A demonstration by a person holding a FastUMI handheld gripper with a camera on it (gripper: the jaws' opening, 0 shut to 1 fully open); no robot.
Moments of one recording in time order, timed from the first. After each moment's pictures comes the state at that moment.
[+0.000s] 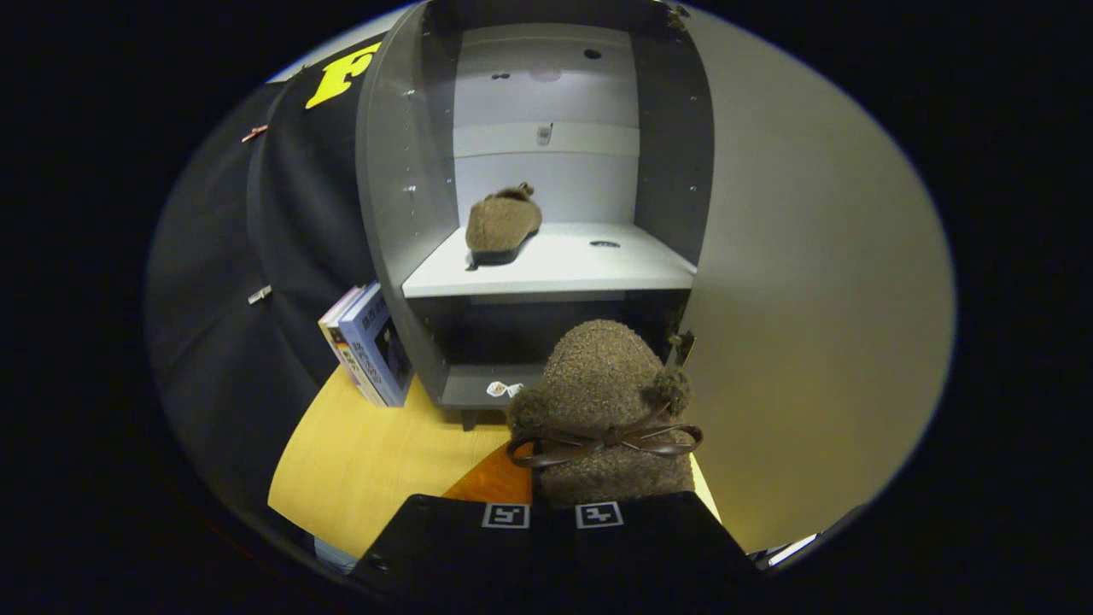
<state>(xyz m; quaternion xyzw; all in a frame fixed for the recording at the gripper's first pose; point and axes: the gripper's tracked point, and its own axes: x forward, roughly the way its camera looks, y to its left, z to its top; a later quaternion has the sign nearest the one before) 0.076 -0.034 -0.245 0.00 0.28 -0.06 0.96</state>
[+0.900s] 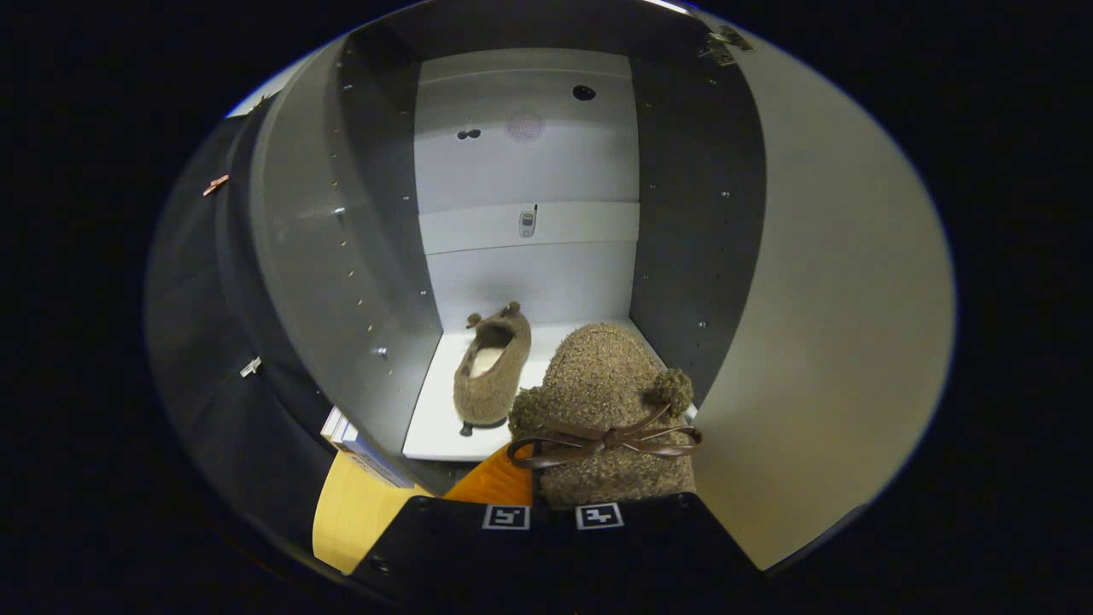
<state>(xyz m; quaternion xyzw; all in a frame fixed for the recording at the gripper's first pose) 0.221 -0.038 -0.122 0.01 0.26 -0.08 0.96</state>
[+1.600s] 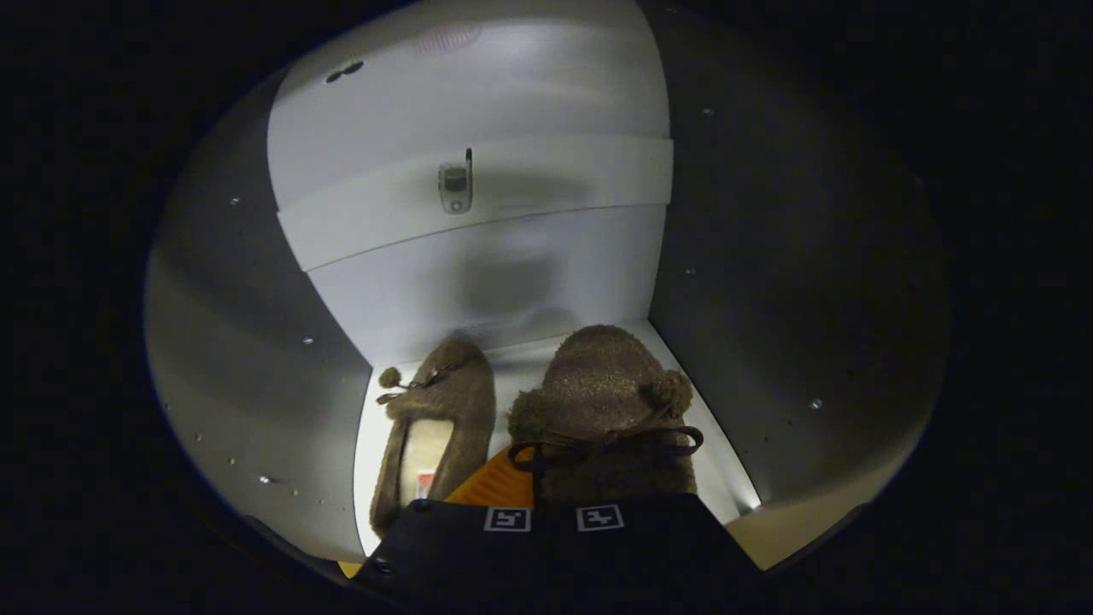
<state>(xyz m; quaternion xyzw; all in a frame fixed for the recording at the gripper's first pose) 0.402 -0.081 -0.196 0.05 0.35 -0.11 0.93</state>
